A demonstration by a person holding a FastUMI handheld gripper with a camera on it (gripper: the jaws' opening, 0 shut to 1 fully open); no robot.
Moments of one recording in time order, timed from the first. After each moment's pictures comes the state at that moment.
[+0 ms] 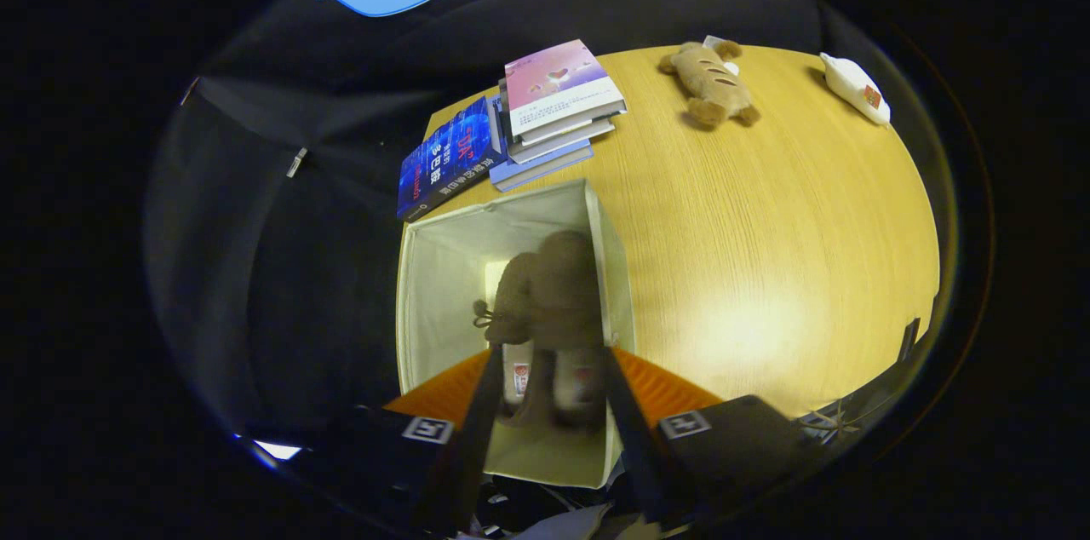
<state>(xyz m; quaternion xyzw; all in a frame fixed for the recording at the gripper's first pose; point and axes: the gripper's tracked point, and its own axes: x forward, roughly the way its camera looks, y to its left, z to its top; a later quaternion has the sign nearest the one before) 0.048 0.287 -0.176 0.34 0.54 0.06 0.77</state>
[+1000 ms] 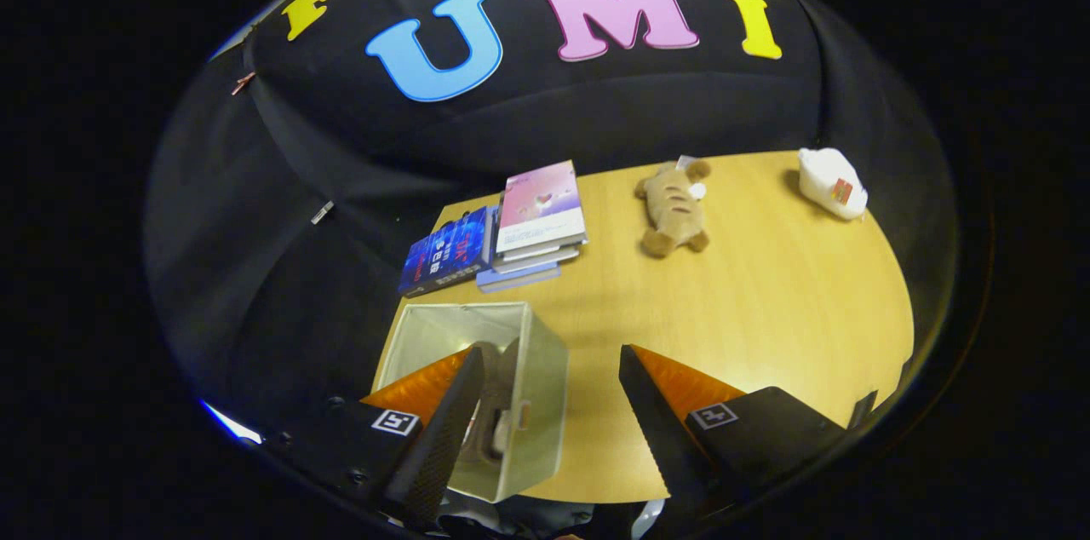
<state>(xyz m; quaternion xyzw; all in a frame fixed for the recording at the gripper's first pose) 0.062 0.144 -0.138 0.28 0.36 0.02 0.89</state>
